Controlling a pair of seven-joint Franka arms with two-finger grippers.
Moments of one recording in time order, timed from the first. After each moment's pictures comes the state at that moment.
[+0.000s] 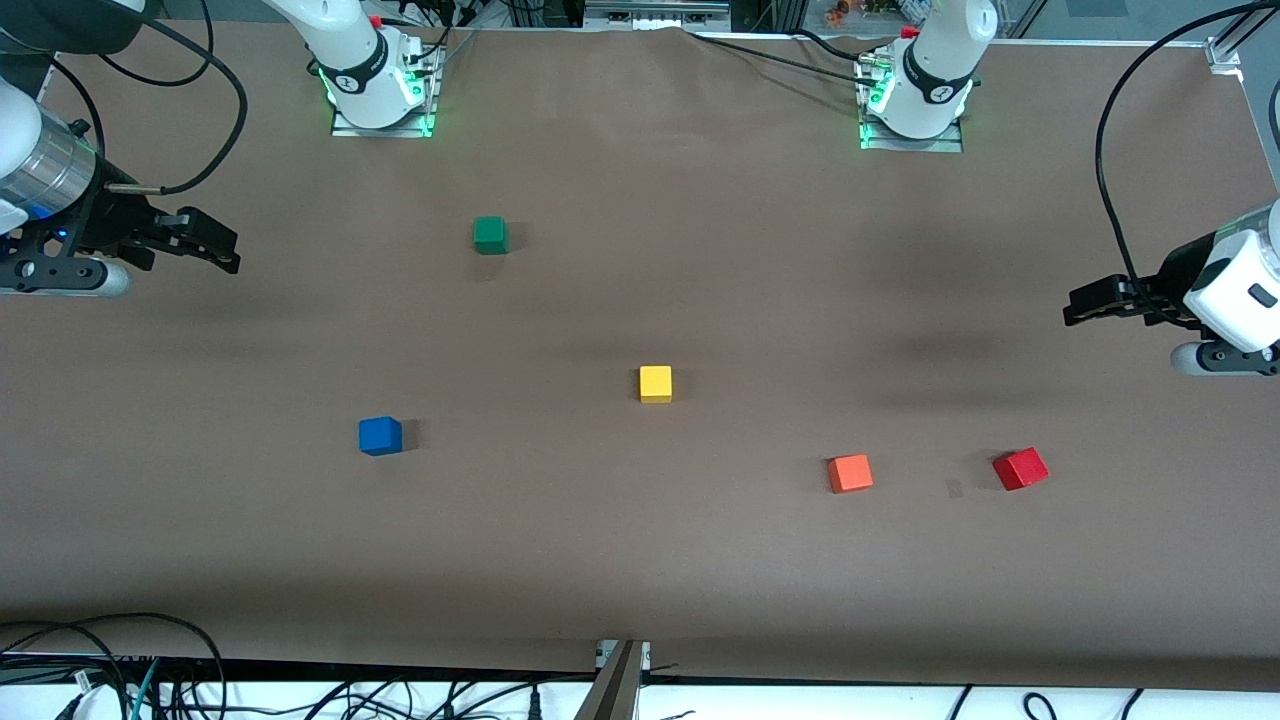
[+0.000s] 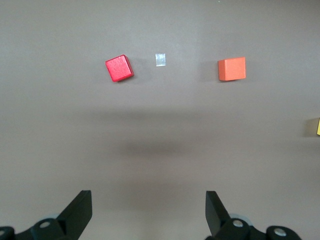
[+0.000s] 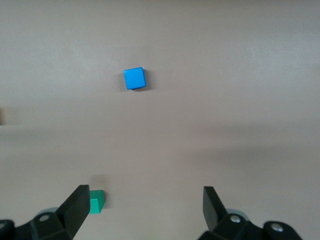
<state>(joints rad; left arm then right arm) 0.11 0.22 -0.09 -1.47 -0.03 1.57 -0.03 0.14 0.06 -0.05 -1.57 0.00 1.60 0.13</state>
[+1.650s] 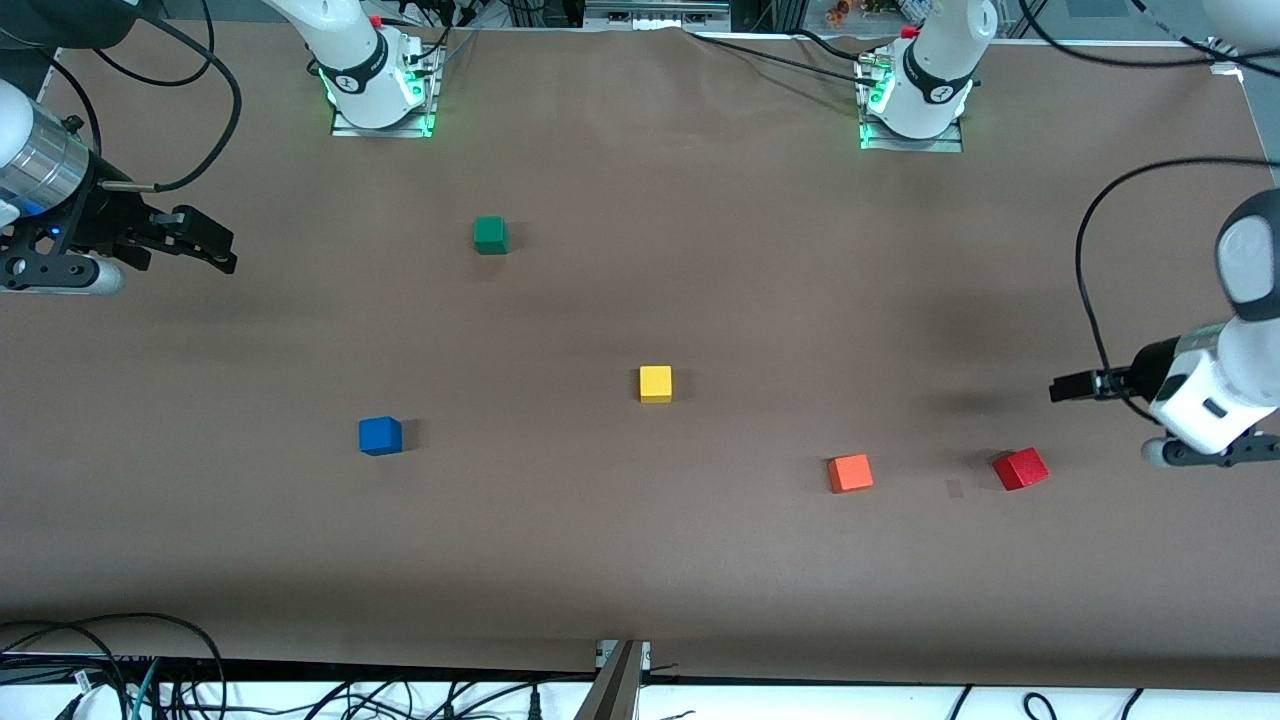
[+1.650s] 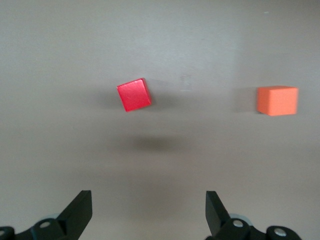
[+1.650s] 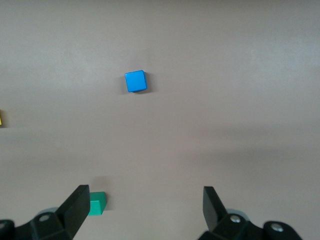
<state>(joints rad) 0.14 0.48 -0.07 -1.40 0.02 1.73 -0.03 0.14 0.06 -0.05 -1.56 0.00 1.61 0.13</state>
